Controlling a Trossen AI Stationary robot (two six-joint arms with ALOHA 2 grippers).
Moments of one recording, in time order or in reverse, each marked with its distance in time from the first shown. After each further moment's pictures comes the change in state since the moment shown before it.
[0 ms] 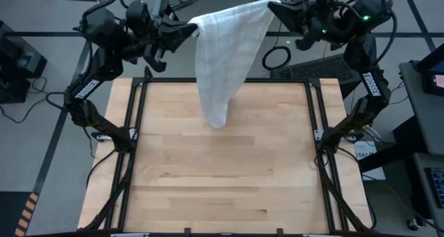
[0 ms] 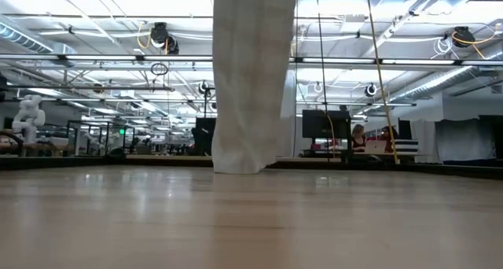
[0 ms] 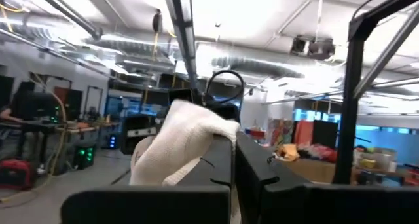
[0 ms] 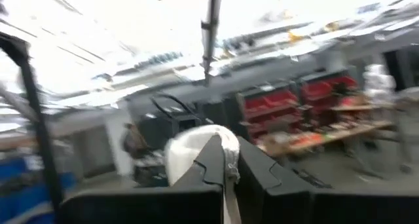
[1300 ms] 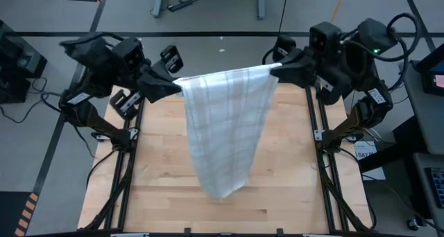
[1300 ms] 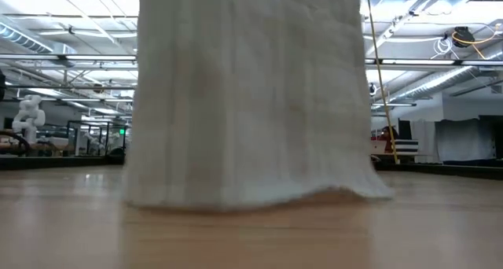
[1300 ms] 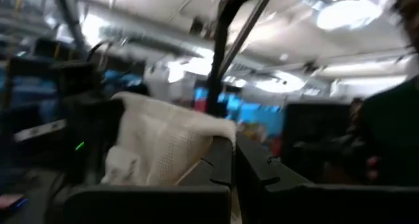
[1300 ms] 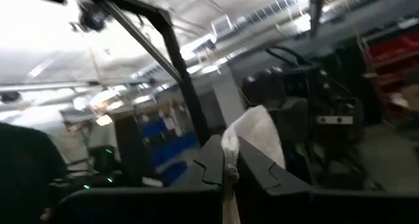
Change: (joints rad) left arm -0.324 -0.020 0.011 -0.083 0.101 -0.025; right arm 0.433 -0.008 0.003 -0.064 -0.027 0.085
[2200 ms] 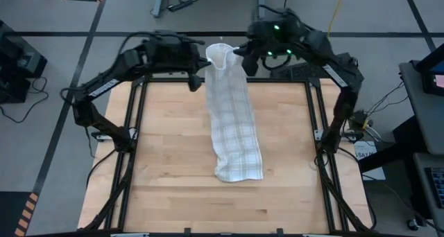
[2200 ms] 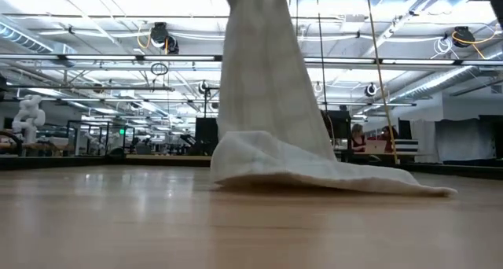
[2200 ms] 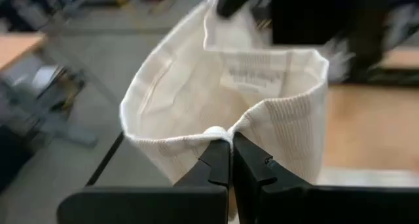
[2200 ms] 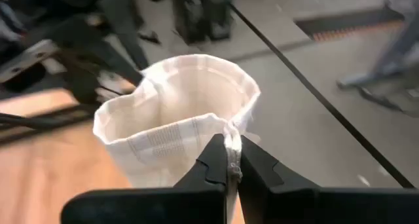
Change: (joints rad) left arm 0.430 0.034 -0.293 -0.545 -0.453 0.567; right arm -0.452 0.244 -0.003 -0.611 0.254 -0.577
